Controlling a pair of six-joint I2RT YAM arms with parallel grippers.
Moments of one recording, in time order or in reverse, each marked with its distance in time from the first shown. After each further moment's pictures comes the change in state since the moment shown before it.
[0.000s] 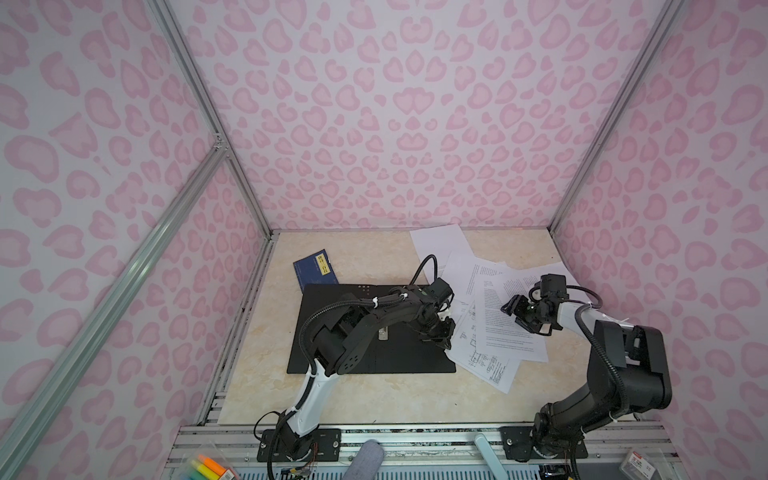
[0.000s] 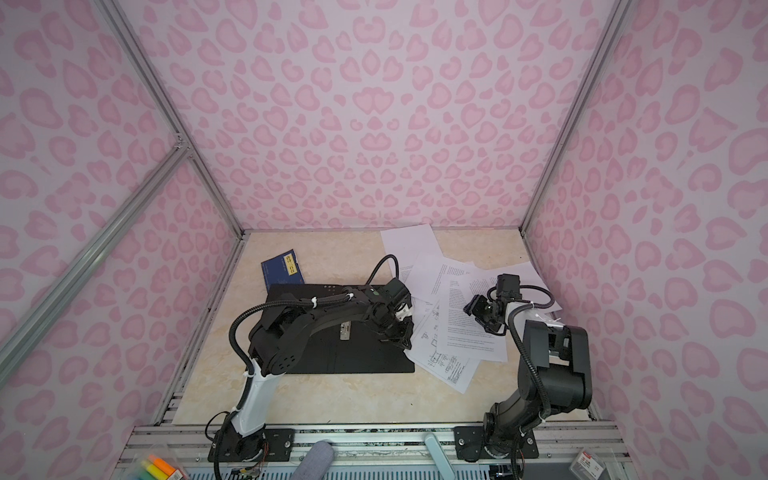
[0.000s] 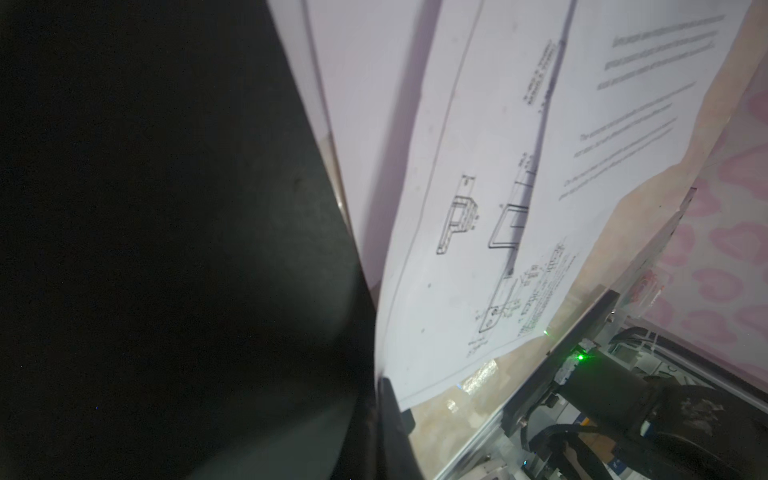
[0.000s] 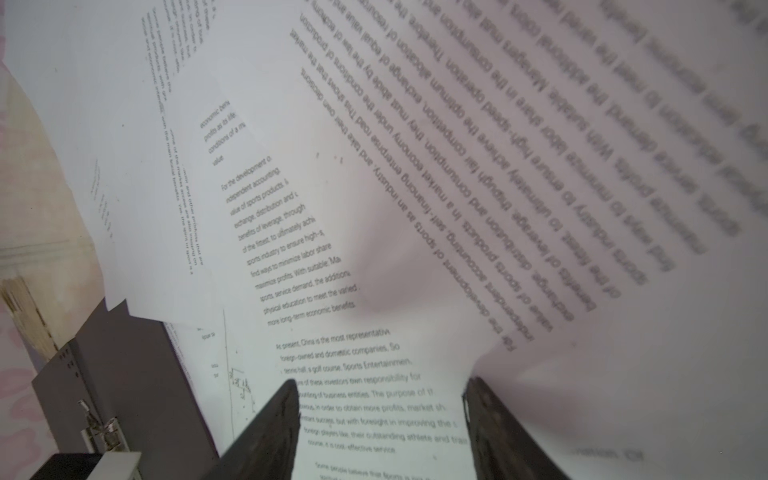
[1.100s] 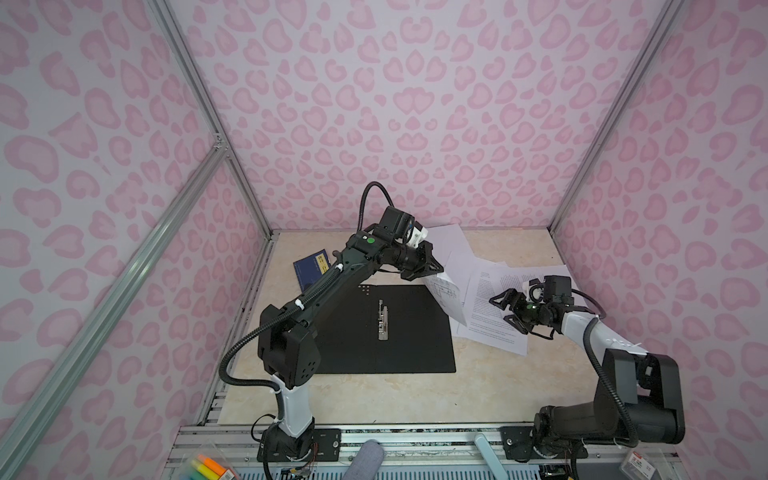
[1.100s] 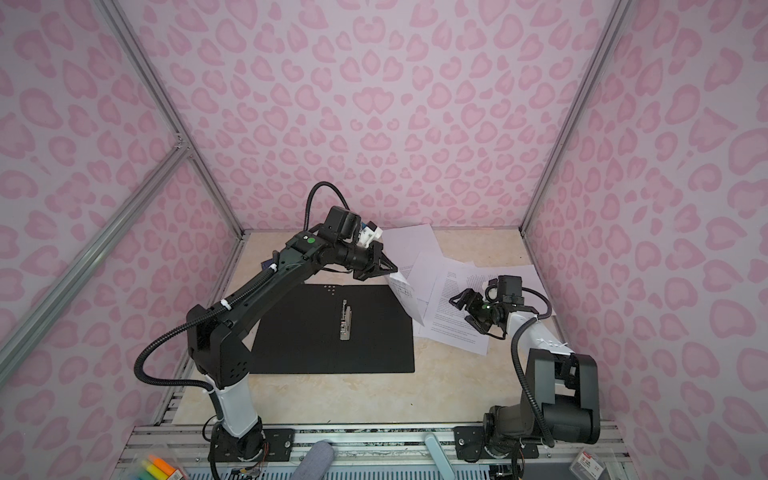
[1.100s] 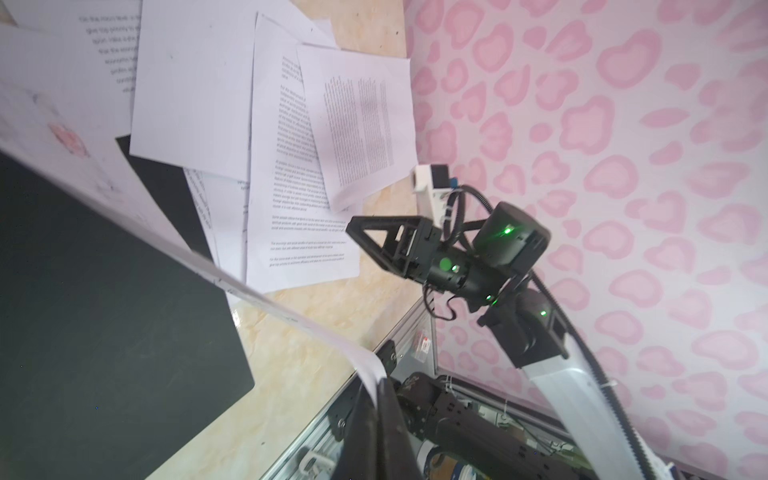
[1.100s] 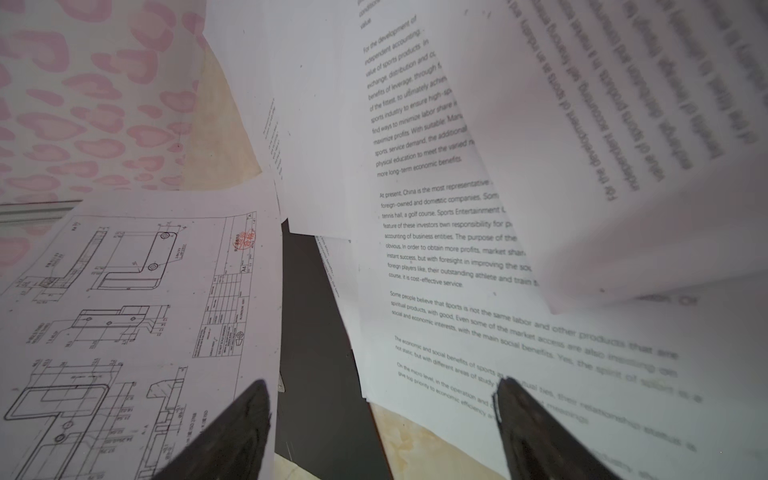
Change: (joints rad) left arm 0.244 -0.290 0.293 -0.051 0.139 -0.198; right arm 0.041 -0.150 -0.062 0.037 -0.273 0.153
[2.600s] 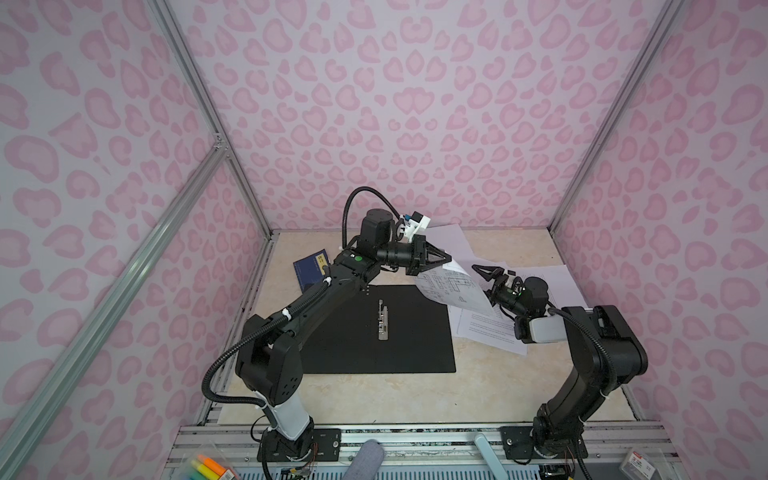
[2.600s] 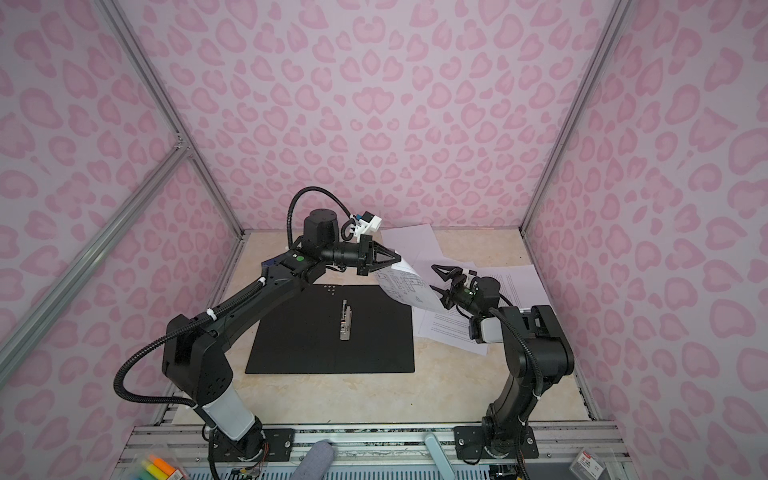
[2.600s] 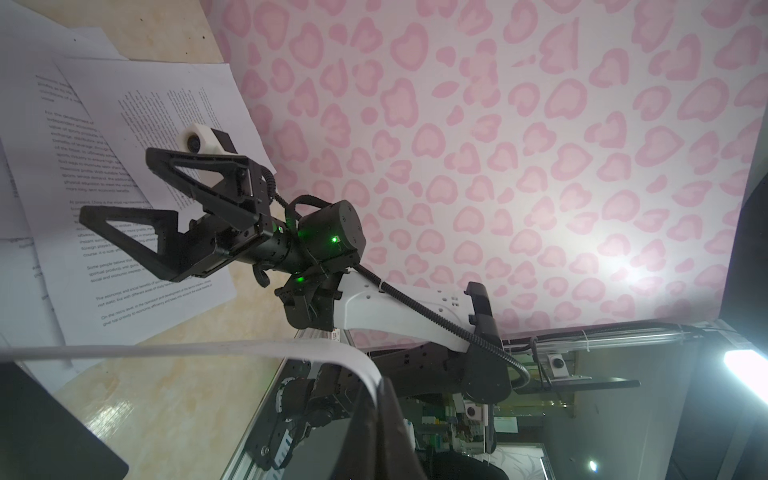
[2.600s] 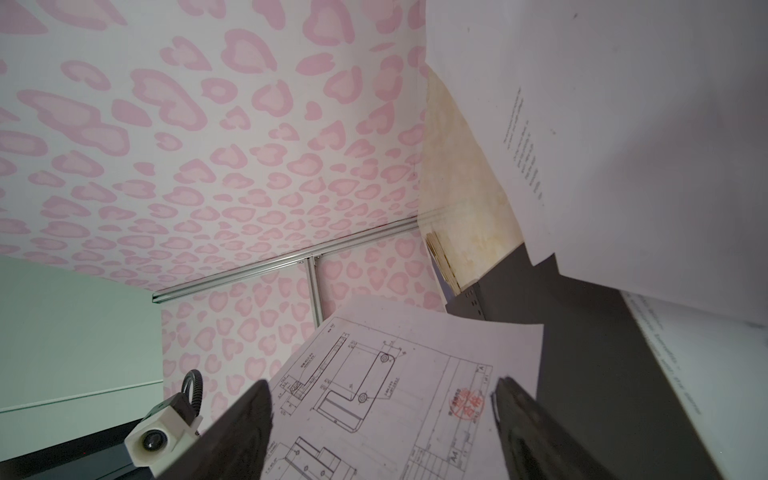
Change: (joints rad) left arm 0.039 -0.168 -0.334 0.672 0.318 -0.224; right arm 0.172 0.338 -0.148 1.339 -0.119 1.059
